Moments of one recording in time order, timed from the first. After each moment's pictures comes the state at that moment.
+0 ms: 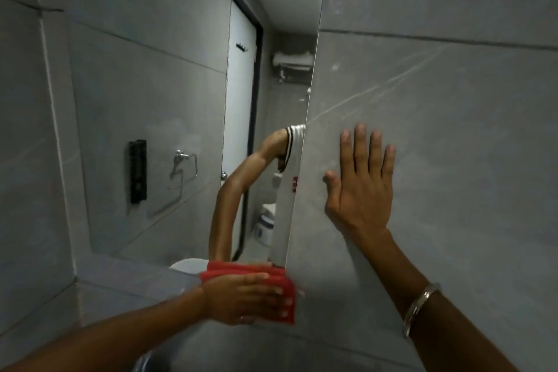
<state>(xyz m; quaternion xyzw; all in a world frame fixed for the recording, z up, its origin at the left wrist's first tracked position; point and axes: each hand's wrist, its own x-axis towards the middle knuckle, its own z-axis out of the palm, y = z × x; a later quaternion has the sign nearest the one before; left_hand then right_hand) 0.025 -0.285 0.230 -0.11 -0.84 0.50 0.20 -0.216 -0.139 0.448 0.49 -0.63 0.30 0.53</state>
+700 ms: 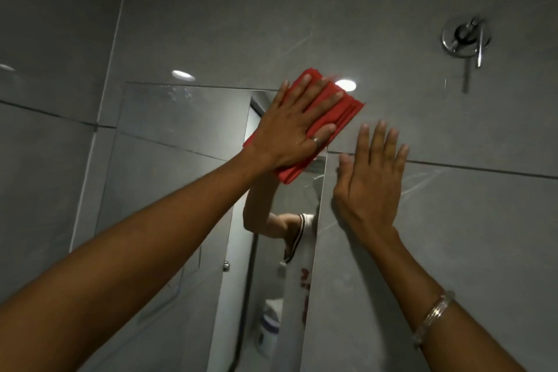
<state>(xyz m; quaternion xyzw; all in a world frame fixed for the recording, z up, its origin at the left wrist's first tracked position) -0.016 -0.253 0.723 0.17 -0.76 0.37 0.50 -0.170 -0.156 0.640 0.47 -0.61 0.42 0.48</state>
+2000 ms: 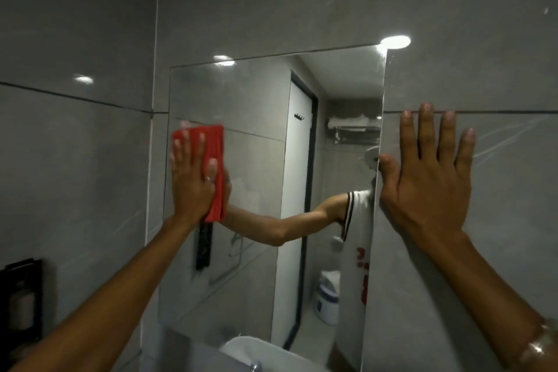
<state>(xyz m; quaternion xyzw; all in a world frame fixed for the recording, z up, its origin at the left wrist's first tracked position) 0.174 -0.377 0.539 0.41 -0.64 0.14 0.64 -0.178 -0.173 0.585 0.47 -0.60 0.39 0.52</state>
